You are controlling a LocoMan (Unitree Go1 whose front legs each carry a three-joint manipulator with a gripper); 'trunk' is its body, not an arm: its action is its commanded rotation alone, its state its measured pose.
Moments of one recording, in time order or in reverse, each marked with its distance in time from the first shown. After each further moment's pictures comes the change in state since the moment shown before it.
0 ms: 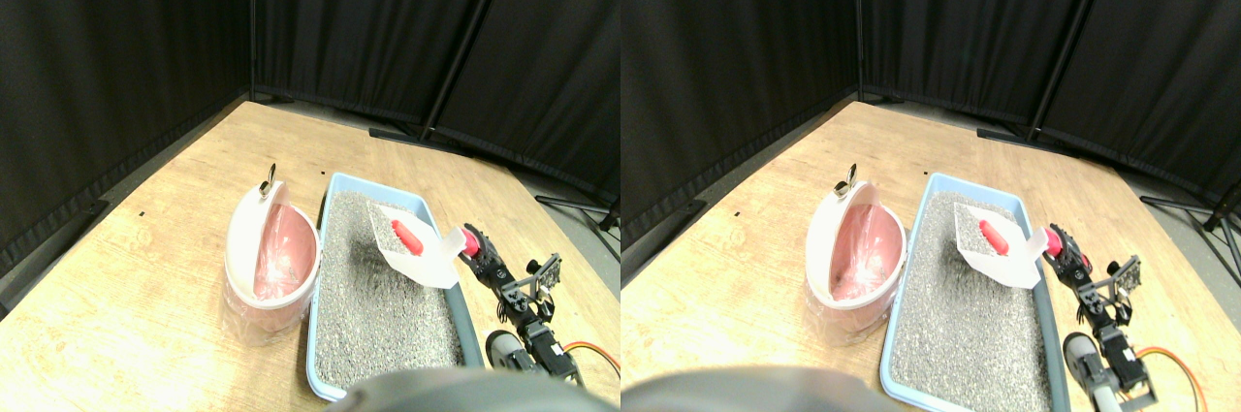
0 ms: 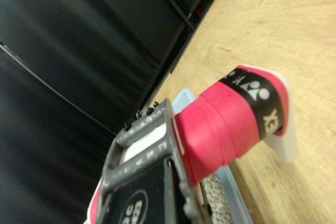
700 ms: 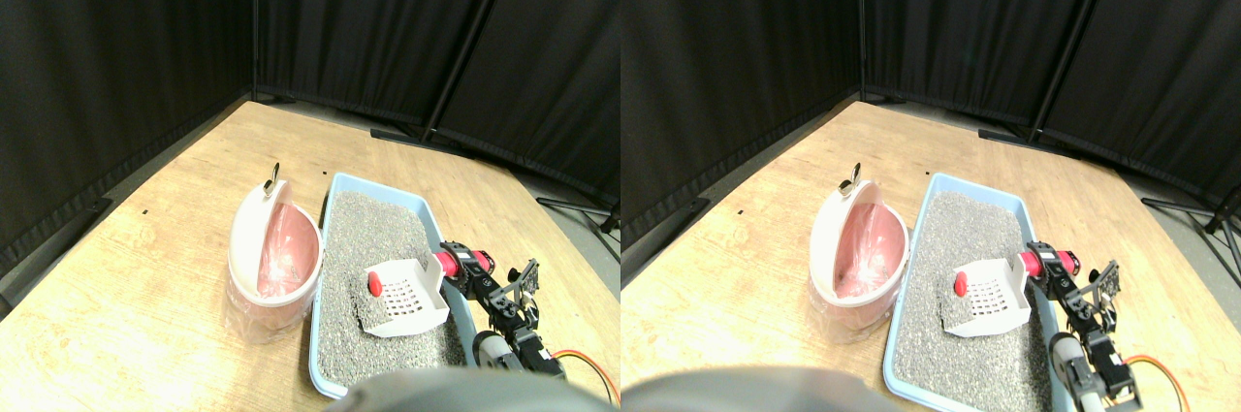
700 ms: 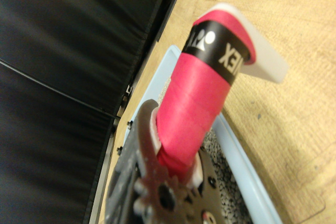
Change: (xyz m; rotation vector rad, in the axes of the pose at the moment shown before) right arm -0.008 0.003 -0.036 -0.462 0.210 0.032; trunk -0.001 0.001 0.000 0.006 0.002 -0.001
